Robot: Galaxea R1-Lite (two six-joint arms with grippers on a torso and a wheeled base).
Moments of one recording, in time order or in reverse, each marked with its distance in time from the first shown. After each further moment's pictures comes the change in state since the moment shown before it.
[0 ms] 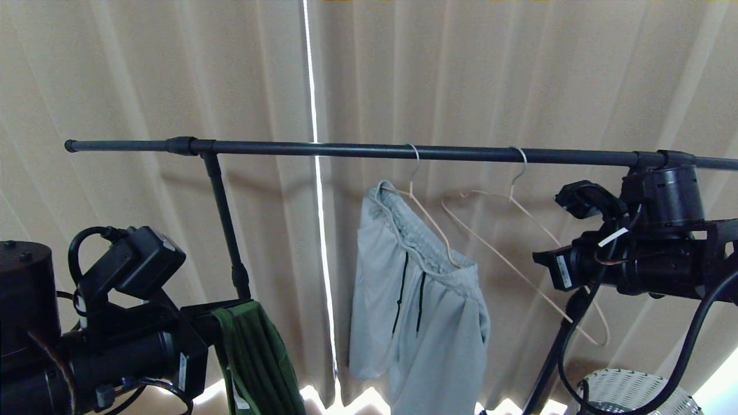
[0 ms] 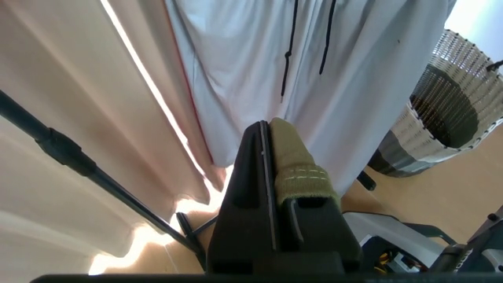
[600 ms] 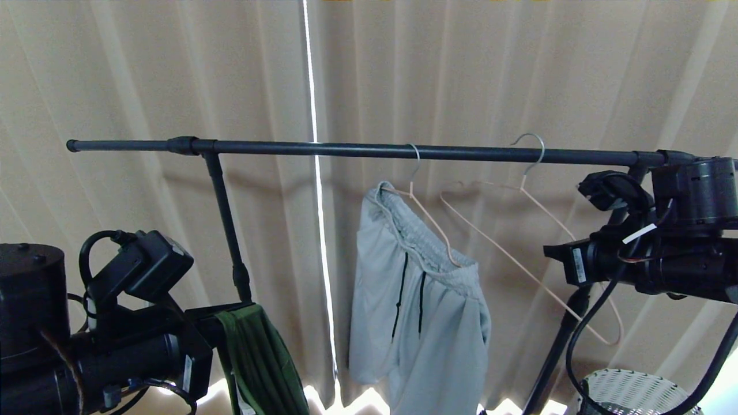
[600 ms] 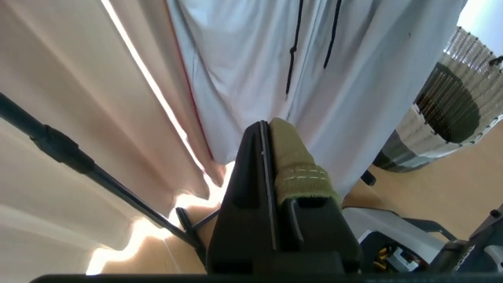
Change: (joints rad) left arm 0.002 0.017 0.007 -0.001 0.000 0.015; right arm -0.012 -0.079 0.022 -0.001 -0.001 0.061
